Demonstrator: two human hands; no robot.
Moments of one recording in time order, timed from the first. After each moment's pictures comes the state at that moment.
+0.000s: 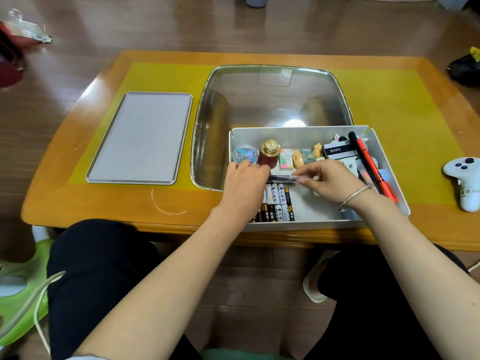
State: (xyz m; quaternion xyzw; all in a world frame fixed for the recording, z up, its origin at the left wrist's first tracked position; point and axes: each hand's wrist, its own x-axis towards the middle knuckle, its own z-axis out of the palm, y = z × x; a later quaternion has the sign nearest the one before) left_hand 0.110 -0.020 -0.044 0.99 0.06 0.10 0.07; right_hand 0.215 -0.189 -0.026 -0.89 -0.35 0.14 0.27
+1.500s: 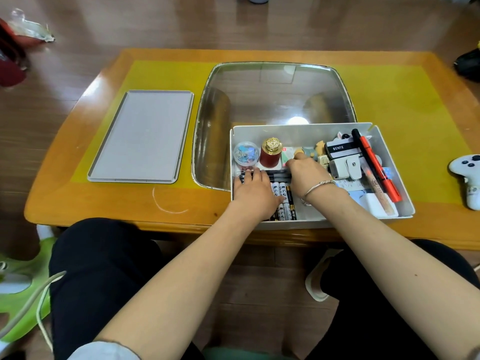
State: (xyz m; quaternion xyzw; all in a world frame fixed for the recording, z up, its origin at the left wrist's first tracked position) left_hand 0.123 -0.036 -0.054 0.97 0.14 -0.18 0.09; right_hand 0.212 -0.137 -0.050 -0.95 -0.31 0.09 0.01
